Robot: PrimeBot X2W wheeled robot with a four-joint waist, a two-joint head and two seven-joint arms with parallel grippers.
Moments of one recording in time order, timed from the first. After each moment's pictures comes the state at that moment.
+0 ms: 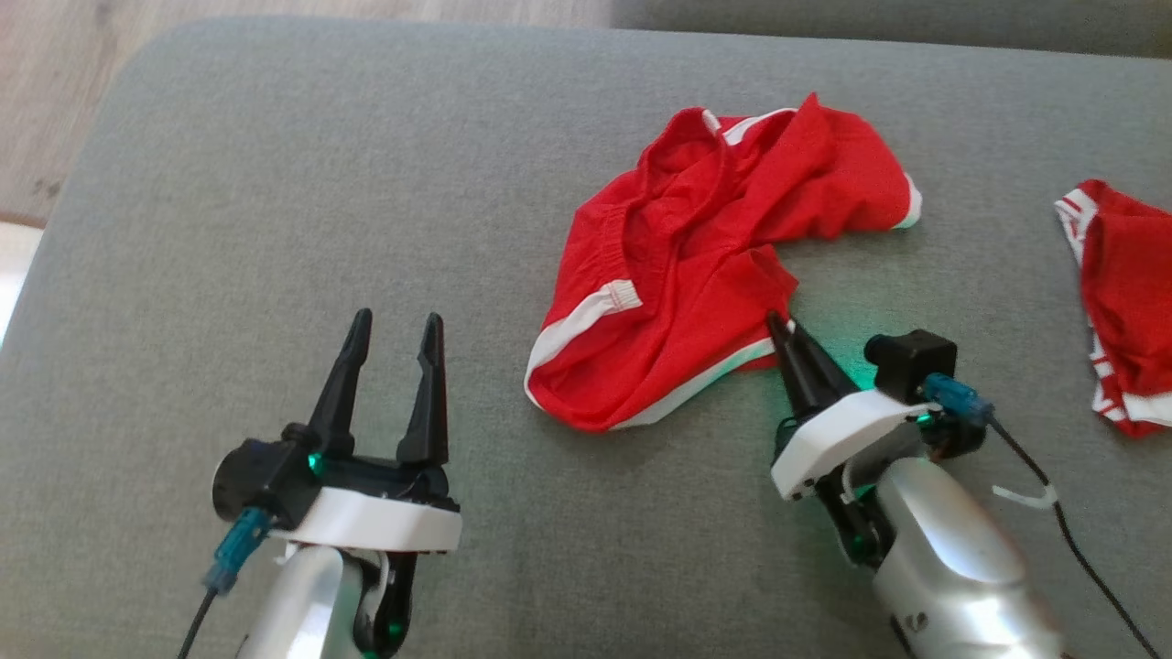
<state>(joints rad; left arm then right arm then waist) -0.18 0.05 -0.24 0.23 -0.32 -0.12 -0.25 -0.44 -0.06 0.37 0.76 0.37 0.12 -0.21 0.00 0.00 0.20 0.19</state>
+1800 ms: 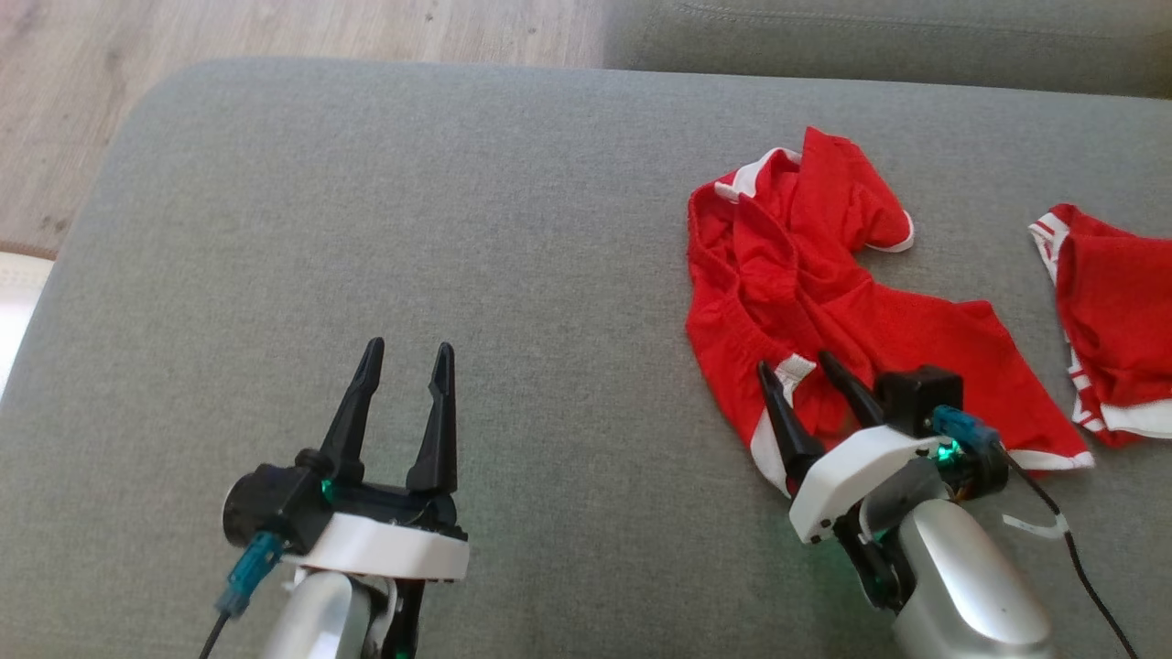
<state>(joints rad) -0.14 0.05 -0.25 0.22 -0.31 -0.12 -0.25 -0.28 -0.05 0.24 0.55 0.24 0.12 -0.04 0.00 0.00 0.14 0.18</state>
